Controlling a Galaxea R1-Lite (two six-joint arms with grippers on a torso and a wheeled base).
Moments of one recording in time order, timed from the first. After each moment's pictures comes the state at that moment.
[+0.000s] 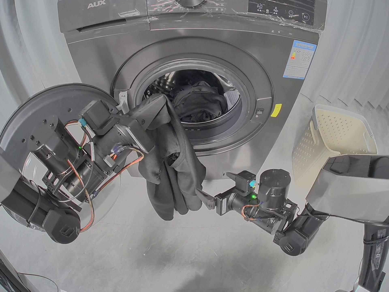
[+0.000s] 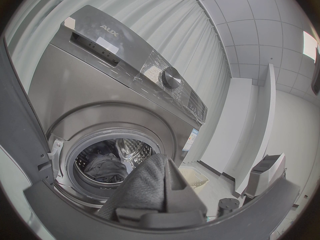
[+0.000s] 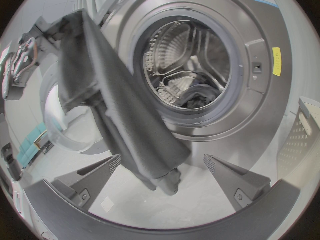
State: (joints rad) left arm -0.52 1.79 -0.65 -1.54 -0.18 -0.28; right arm 0.67 2.26 -0.77 -1.38 -0.05 0.05
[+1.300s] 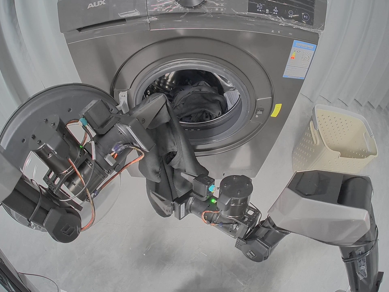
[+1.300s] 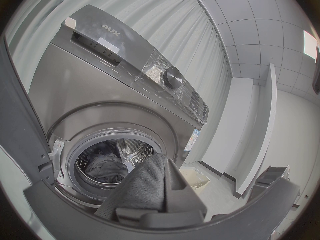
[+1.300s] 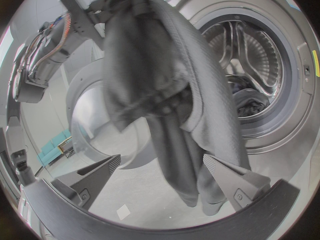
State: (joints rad) left arm -0.52 1.80 -0.66 -1.54 -0.17 -0.28; right arm 0.82 2.41 -1.05 -1.39 0.04 0.09
